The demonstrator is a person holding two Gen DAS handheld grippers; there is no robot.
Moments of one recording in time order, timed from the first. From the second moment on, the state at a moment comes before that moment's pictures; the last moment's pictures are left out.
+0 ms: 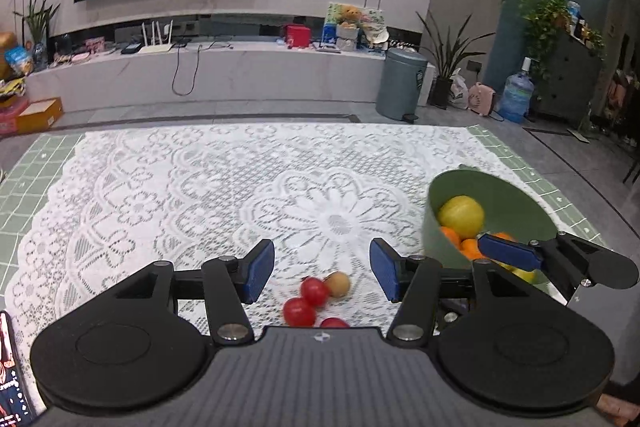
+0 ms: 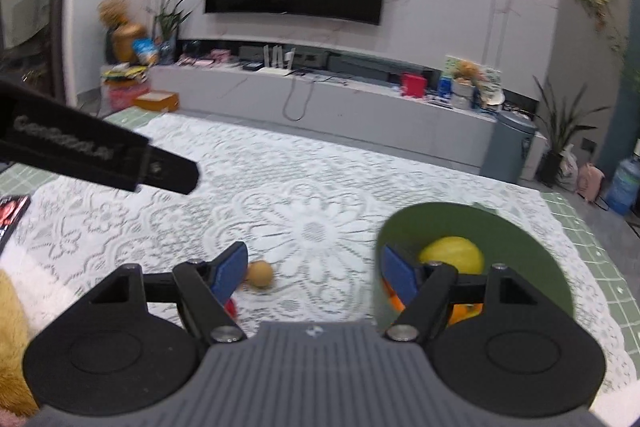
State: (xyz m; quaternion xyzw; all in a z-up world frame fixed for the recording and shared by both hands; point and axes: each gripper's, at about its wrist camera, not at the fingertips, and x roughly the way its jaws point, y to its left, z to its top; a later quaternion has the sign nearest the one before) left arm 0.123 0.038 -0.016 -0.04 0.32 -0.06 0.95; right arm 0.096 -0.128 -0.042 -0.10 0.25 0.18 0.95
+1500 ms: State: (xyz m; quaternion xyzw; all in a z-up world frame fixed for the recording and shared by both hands) left arm 0.166 0.060 -0.110 -0.09 0.42 -0.09 0.90; right arm 0.137 -0.079 -0.109 -0.07 0.38 0.30 0.87
